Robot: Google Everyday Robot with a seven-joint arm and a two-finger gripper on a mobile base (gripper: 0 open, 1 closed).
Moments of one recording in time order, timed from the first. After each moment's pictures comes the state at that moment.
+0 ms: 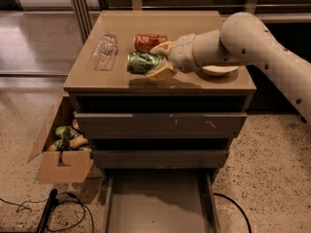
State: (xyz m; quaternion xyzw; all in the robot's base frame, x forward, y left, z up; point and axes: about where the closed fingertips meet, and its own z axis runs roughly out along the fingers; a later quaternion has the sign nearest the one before) arm 0.673 -0.011 0.875 -0.62 0.59 0.15 0.50
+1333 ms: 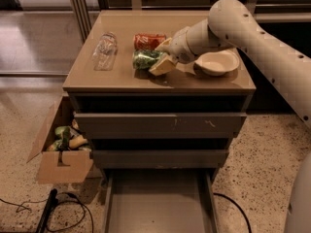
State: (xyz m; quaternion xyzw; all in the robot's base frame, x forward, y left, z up) arm 0.727 -0.026 0.852 -0.60 0.66 0.12 0.43
